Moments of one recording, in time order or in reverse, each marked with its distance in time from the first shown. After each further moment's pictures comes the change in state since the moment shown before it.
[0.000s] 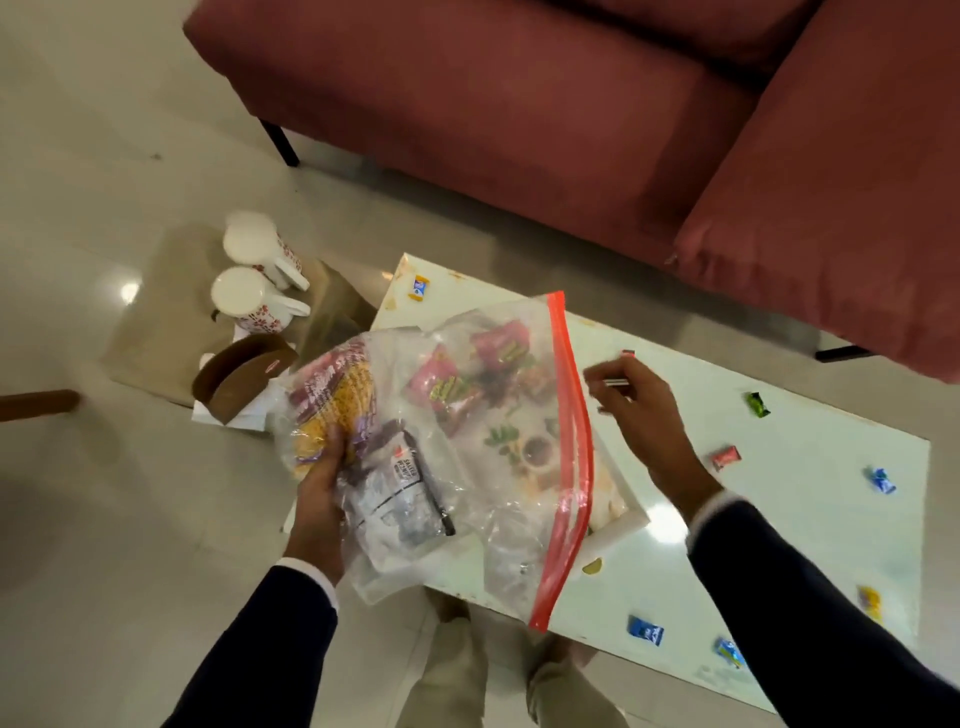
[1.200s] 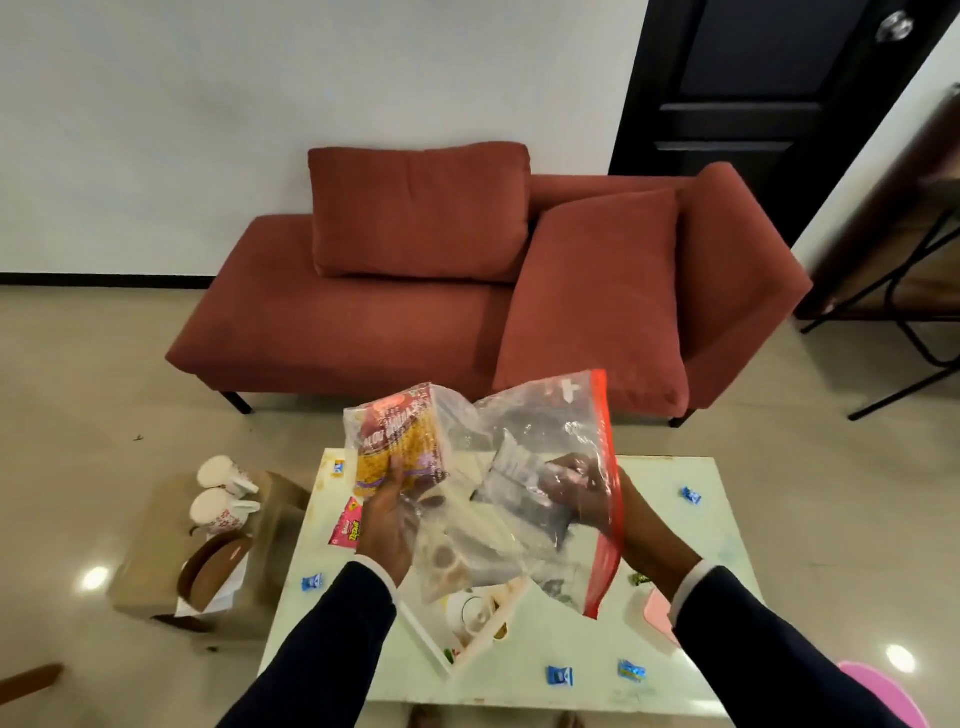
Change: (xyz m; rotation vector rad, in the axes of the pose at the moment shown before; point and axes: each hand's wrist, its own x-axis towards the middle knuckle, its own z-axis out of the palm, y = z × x) left_hand -0.141 -0.046 0.270 0.351 -0.172 0.207; right_hand -0.231 -0.092 -0.242 0.463 -0.028 -0.101
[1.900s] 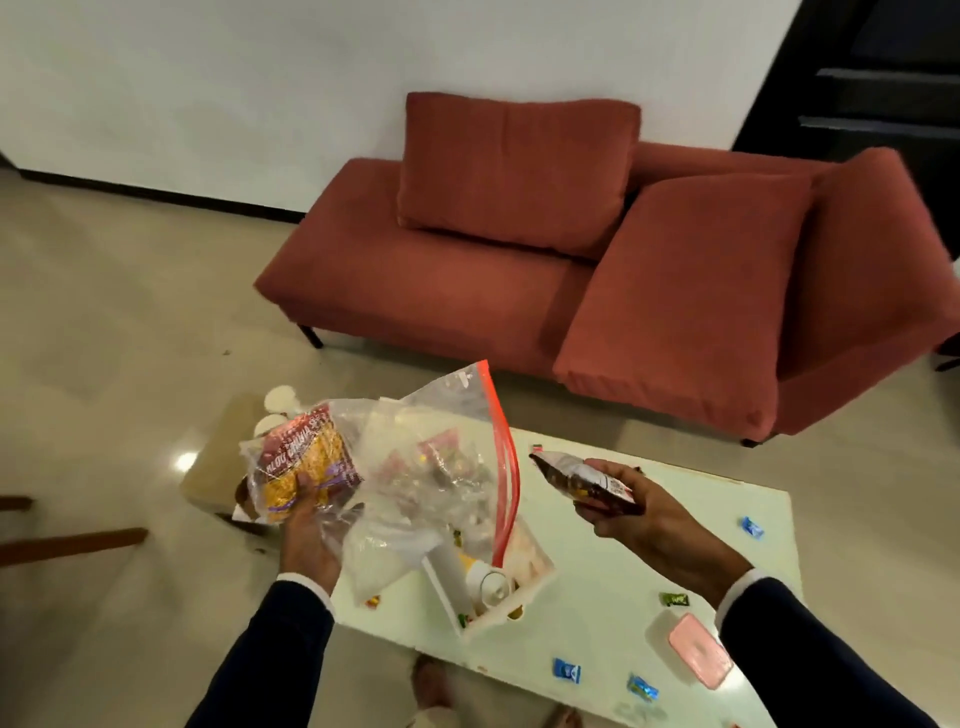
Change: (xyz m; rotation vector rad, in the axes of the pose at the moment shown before) left_hand -0.036 0.013 -0.106 -0.291 0.320 0.051; right_hand 0.038 0.036 -0.030 0.280 -0.327 0.307
